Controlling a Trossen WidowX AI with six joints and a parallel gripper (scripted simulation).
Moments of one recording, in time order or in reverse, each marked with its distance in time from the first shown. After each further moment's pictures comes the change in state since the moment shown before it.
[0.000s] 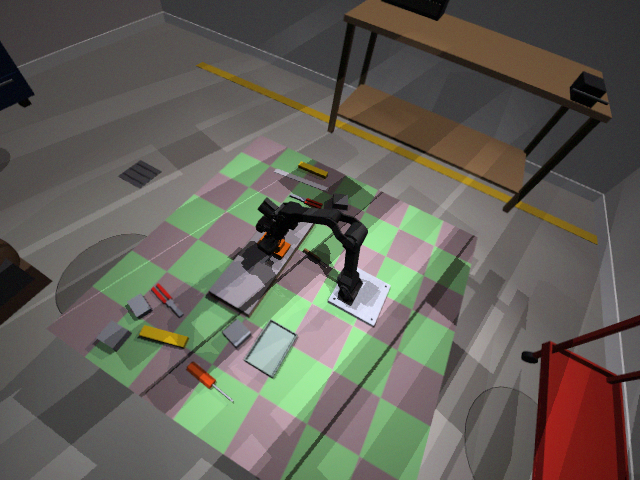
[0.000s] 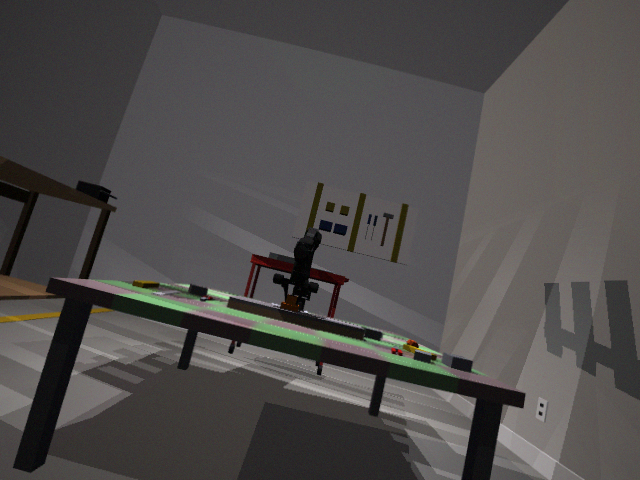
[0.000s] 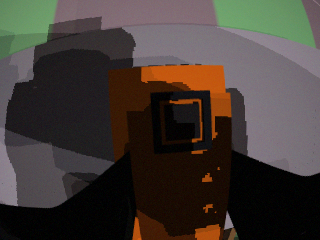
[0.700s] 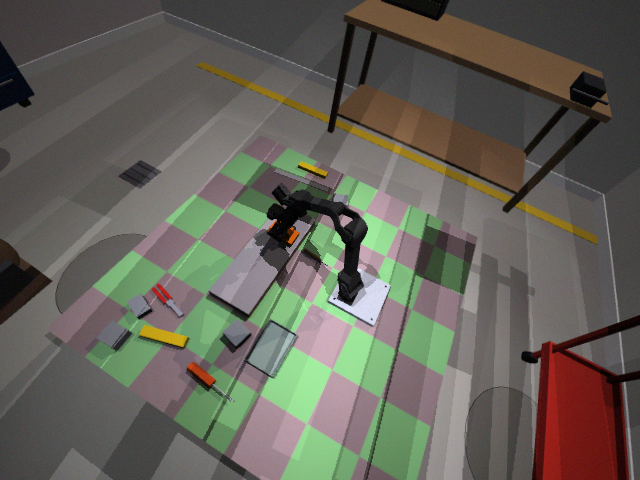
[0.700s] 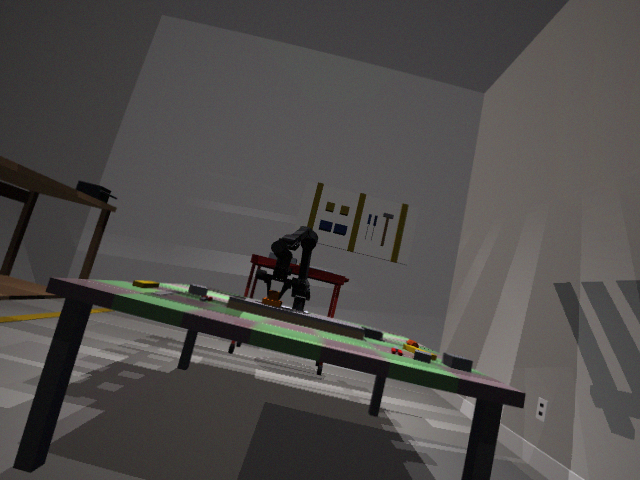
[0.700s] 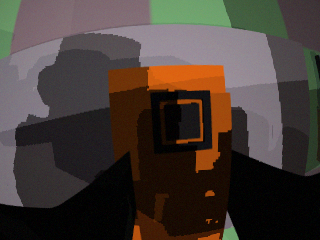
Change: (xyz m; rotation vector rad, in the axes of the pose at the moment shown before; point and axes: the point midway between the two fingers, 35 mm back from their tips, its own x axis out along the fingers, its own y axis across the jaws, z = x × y) arm -0.001 -0.073 0.000 -0.001 0.000 -0.006
